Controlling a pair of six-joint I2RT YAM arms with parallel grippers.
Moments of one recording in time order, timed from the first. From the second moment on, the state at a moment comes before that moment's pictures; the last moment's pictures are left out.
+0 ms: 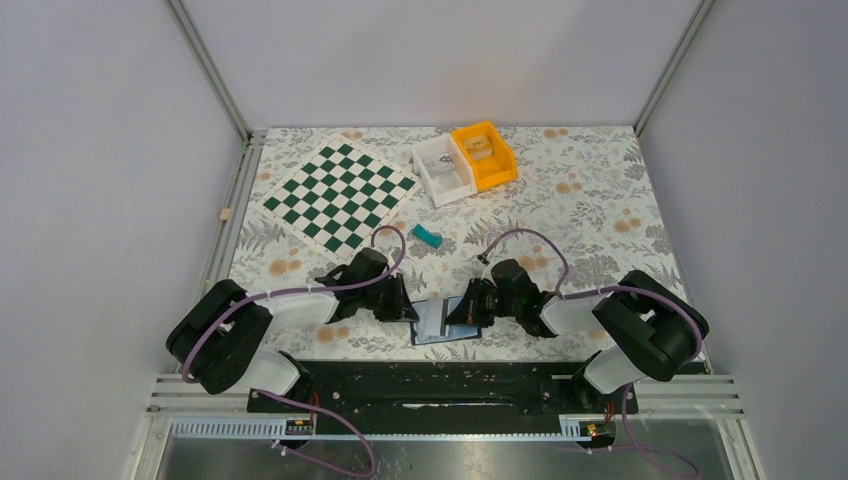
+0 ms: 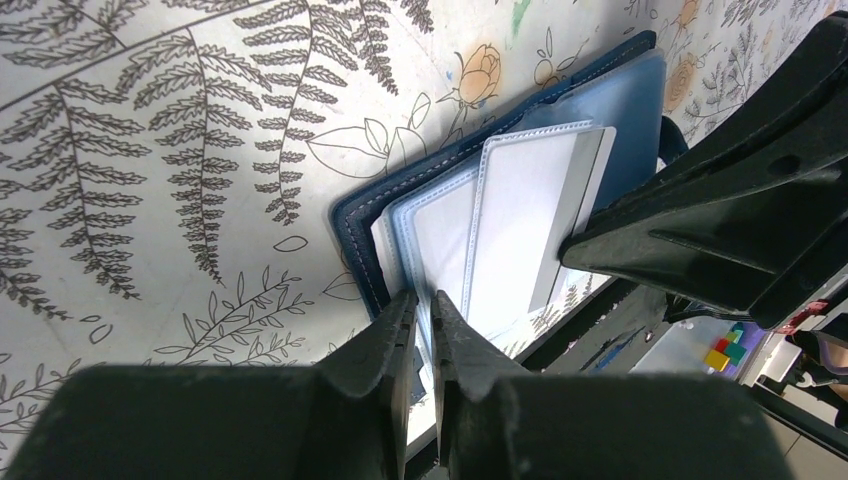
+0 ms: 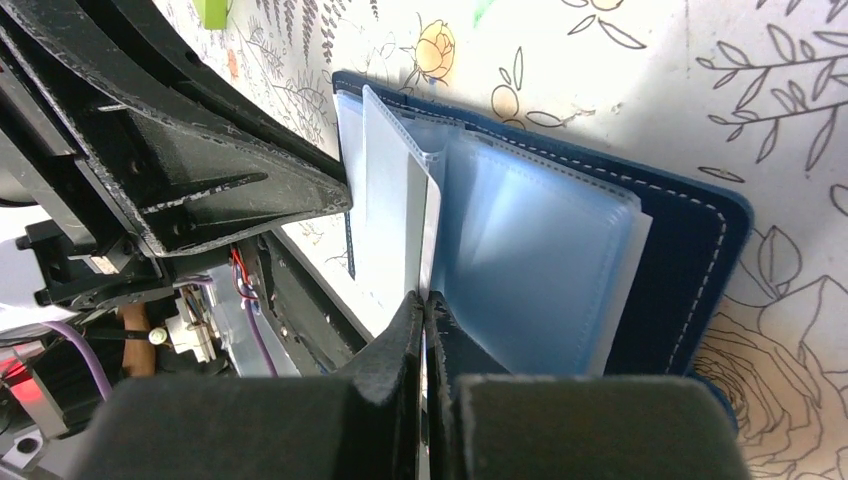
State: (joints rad) left arm -0.67 1.41 0.48 0.04 0.37 -0.79; right arm 0.74 1.51 0.35 0.49 -0.42 0.97
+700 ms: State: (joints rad) left arm -0.67 1.41 0.48 0.03 0.37 -0.79; right arm 0.71 1.51 0.49 0.25 -0.56 0.83
